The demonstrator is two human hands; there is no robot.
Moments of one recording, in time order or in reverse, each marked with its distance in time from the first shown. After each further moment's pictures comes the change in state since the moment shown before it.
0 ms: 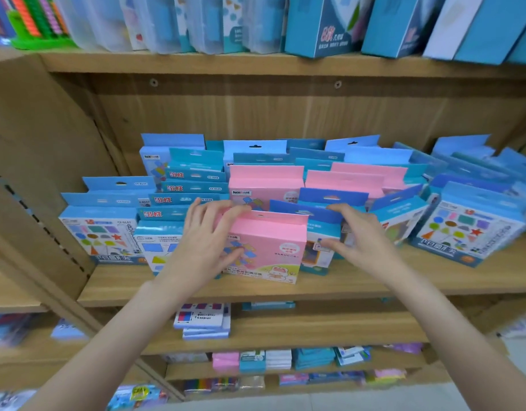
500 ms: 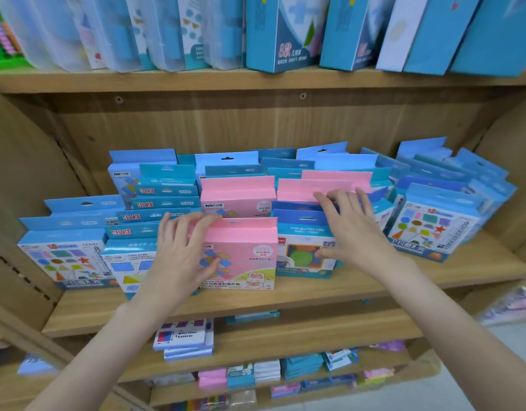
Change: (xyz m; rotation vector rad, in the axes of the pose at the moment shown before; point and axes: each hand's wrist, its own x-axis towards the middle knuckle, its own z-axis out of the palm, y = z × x) left_hand 0.004 0.003 0.010 0.060 0.039 -0.042; right_hand 0.009 0.023 -0.018 -0.552 -0.028 -0.034
